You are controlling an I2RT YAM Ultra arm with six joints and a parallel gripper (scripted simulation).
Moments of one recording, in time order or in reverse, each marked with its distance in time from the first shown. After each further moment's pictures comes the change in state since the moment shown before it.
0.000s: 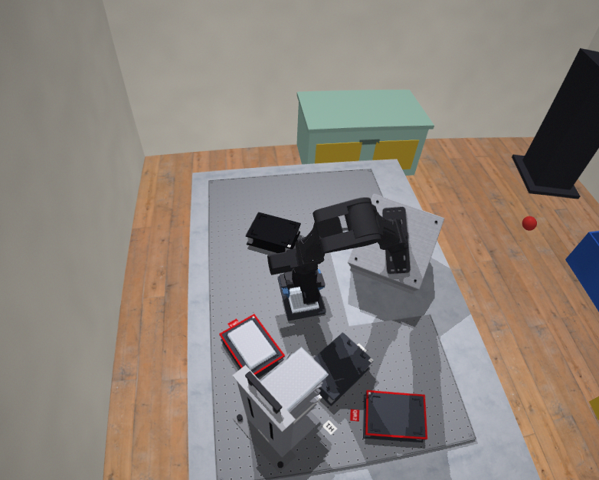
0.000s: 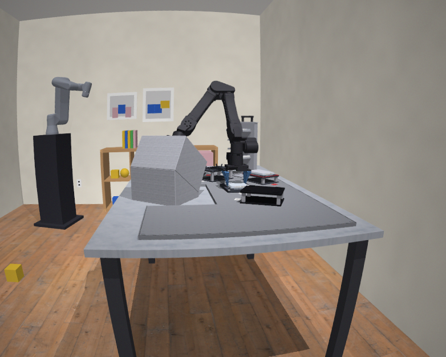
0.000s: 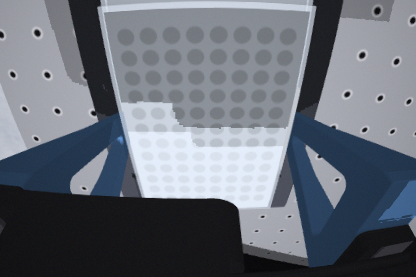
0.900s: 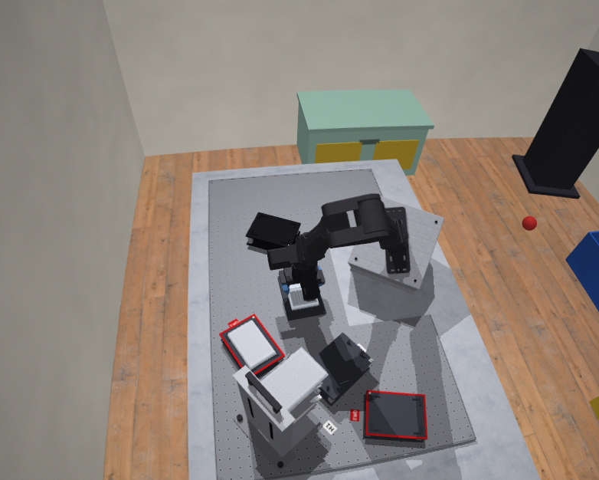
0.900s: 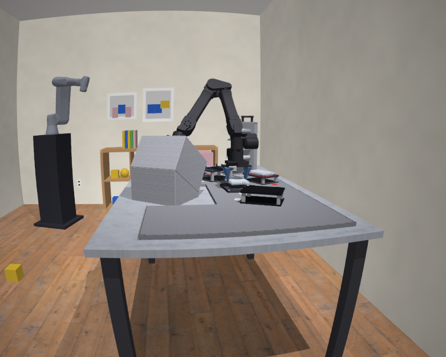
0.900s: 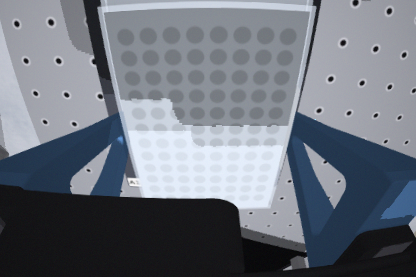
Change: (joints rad) arm -0.031 -0.075 0.000 -0.082 -0.005 -0.034
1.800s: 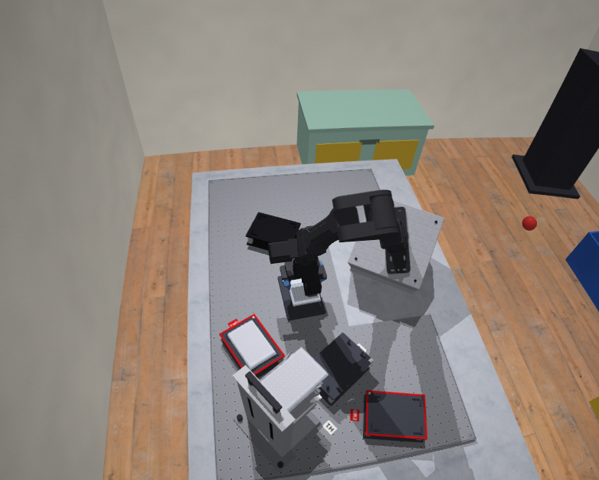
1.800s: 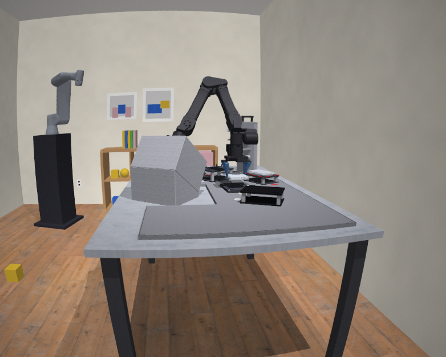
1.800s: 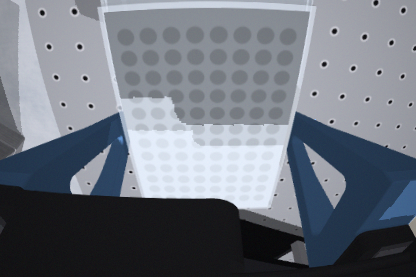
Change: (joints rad) arm -0.043 -0.085 0.000 -0.115 -0.013 -0.047
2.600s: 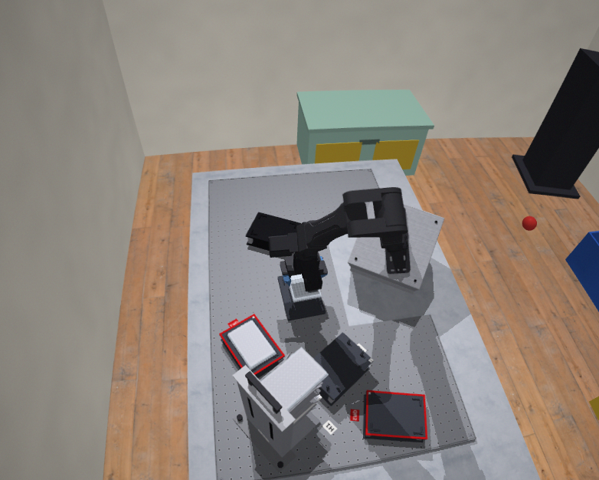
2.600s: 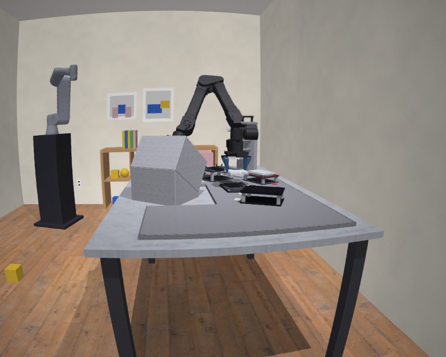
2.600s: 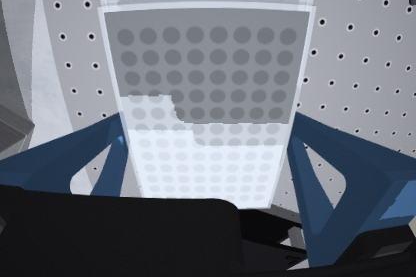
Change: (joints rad) arm -0.042 -0.074 0.015 -0.110 -0.012 -0.044
